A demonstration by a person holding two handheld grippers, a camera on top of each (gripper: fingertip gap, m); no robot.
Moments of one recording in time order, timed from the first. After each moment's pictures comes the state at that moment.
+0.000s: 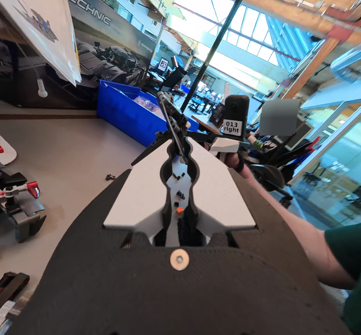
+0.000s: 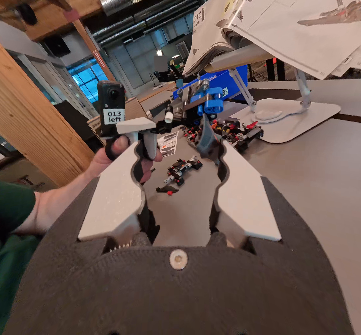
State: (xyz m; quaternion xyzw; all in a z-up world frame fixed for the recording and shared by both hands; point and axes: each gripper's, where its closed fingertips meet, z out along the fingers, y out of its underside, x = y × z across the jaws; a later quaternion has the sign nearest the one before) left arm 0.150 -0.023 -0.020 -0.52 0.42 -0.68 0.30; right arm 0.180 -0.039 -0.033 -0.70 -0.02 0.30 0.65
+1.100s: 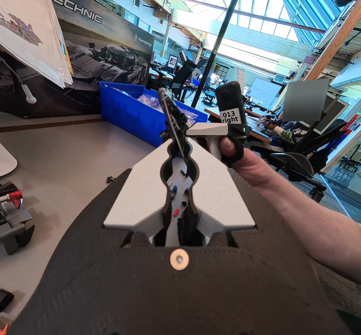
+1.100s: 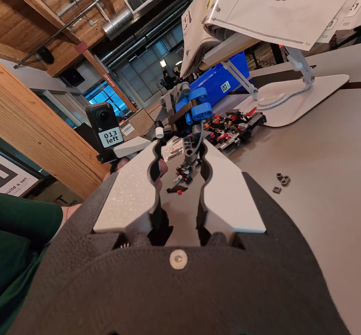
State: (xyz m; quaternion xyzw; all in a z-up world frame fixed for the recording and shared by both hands) left arm 0.166 -0.048 -0.033 -0.51 0.46 -0.64 0.35; right arm 0.195 -0.043 -0.042 -0.68 0.05 0.37 0.63
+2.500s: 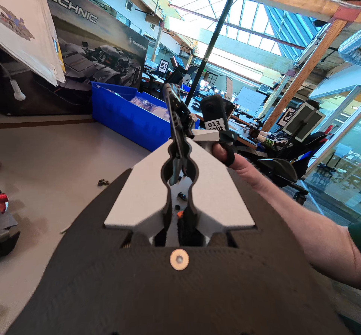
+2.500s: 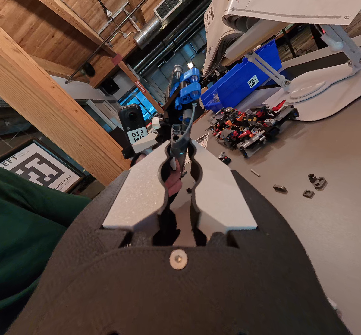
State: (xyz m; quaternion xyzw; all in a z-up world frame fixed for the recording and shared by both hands) left arm 0.166 -0.047 -0.029 -0.50 0.44 -0.67 0.32; right arm 0.184 -0.047 -0.039 -0.65 0.04 0.45 0.61
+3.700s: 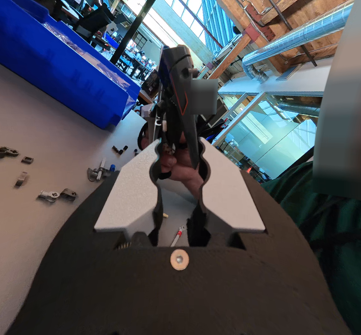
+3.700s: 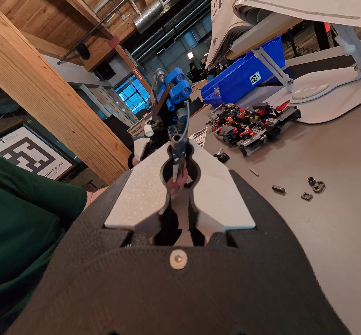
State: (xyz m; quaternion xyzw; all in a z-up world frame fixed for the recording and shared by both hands) left arm 0.156 -0.077 -0.044 -0.47 0.45 -0.76 0.06; right arm 0.176 -0.049 -0.040 -0.66 0.00 0.43 0.61
